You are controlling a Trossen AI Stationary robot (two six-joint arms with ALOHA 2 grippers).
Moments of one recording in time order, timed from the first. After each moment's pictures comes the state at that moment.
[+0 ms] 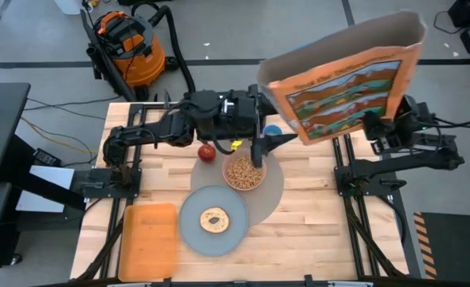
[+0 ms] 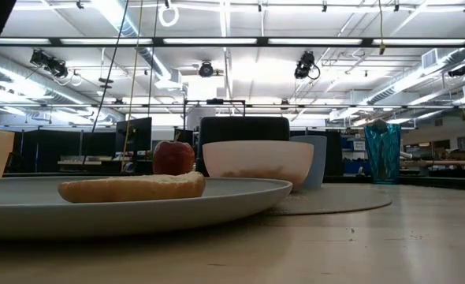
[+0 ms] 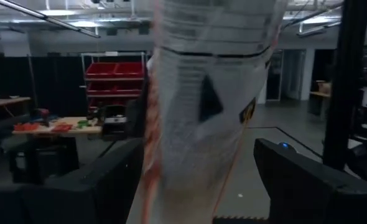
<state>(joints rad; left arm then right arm) -0.05 1.92 2.30 -0.16 -0.08 0.02 -0.06 0.64 0.81 0.75 -0.16 0.14</state>
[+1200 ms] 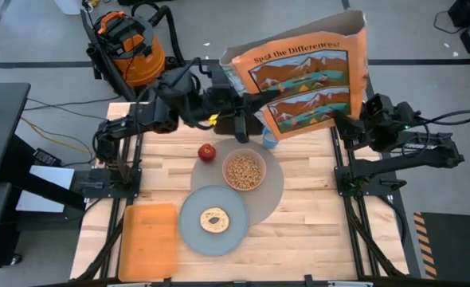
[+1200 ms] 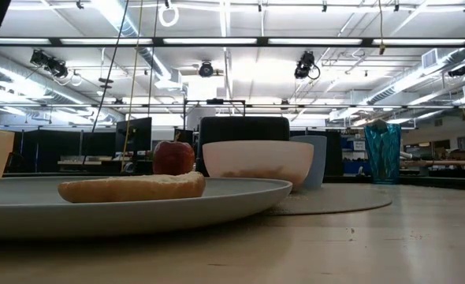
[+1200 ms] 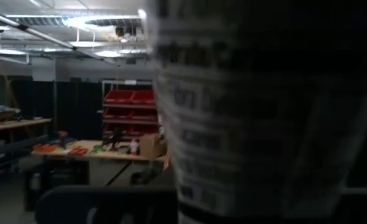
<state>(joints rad) 0.03 1.83 2.30 -0.12 -0.07 -0.03 -0.06 0.70 0.81 0.64 -0.01 0.07</state>
